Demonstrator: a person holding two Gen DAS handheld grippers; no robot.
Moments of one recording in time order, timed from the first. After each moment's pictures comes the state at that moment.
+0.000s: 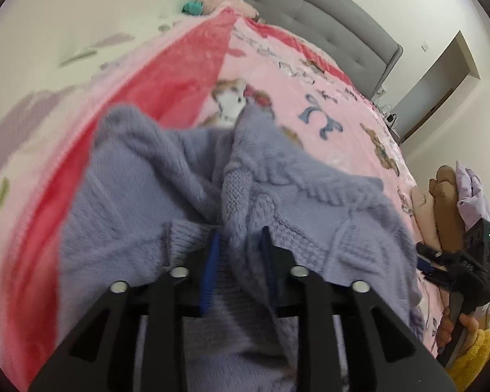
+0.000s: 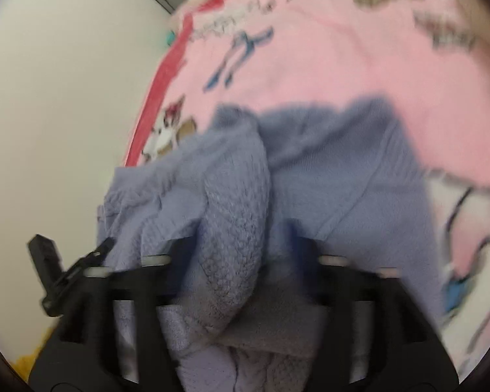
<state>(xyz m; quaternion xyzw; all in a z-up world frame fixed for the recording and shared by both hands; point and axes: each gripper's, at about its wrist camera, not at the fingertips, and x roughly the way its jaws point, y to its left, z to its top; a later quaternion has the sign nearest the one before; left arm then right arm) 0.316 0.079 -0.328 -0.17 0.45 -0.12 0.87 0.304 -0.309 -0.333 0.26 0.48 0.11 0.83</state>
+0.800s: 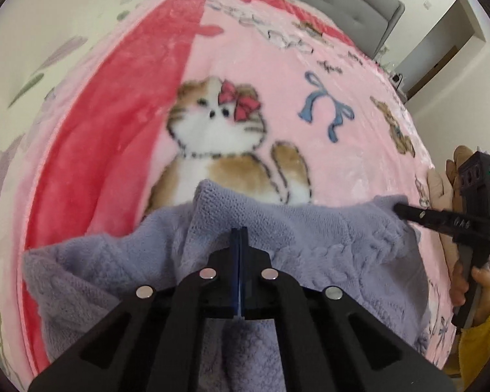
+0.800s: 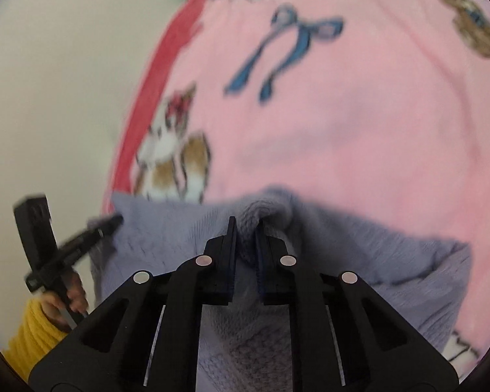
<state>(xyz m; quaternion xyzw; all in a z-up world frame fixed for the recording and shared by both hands) 0.446 0.041 -0.331 -0.10 0.53 -0.14 0.83 0.468 -0.276 -0.339 0.22 0.56 0.19 0.78</state>
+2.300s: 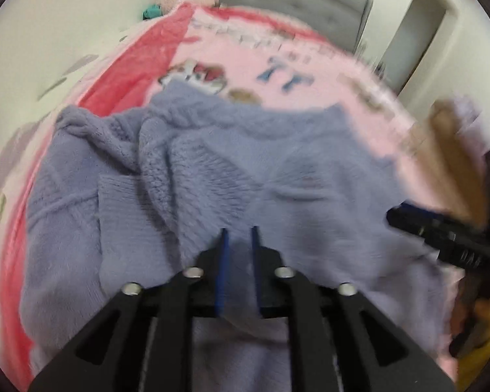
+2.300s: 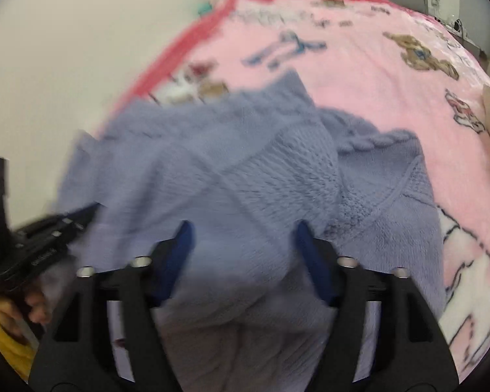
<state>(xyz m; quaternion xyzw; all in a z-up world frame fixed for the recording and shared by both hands) 0.274 0.011 -0.325 -0.09 0.46 -0.16 0.87 0.268 -0.228 -0.323 0.09 0.46 0.13 0.87</state>
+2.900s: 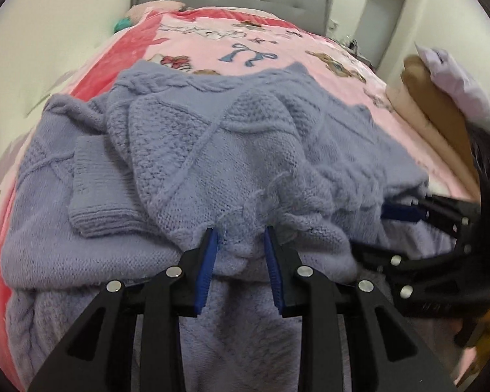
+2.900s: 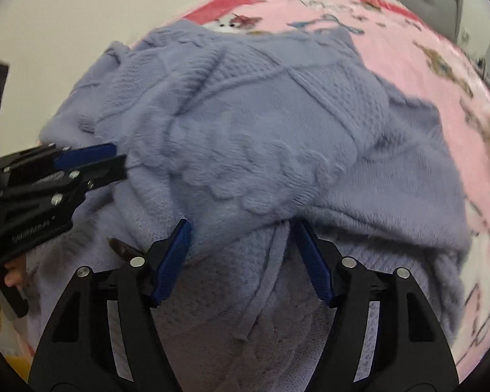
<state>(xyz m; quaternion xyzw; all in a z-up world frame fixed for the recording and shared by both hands) 0.226 -0.022 -0.355 0.02 0.46 -0.18 0.87 0.214 -0.185 -0.369 -0.02 0.51 0.15 0.84</state>
